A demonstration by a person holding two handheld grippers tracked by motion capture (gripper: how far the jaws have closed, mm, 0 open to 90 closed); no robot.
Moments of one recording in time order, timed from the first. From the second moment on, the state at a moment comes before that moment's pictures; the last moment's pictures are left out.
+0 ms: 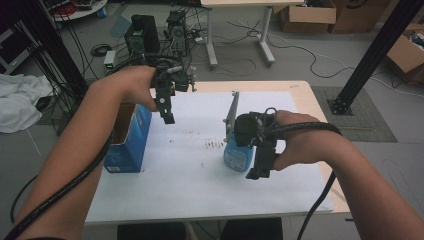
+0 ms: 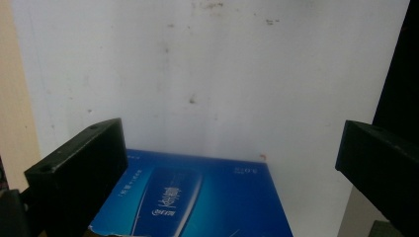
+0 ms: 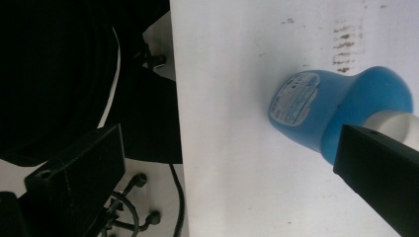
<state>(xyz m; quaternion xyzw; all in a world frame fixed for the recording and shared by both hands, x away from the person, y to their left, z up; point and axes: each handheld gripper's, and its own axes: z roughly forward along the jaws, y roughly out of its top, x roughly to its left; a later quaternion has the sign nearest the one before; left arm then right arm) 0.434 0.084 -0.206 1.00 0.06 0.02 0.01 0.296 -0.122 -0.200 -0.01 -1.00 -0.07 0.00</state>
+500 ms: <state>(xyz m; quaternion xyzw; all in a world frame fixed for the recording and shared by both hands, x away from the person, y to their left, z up) 0.434 0.079 -0.210 1.00 0.05 0.02 0.01 0.303 -0.125 -0.212 -0.01 -1.00 -0.06 0.01</state>
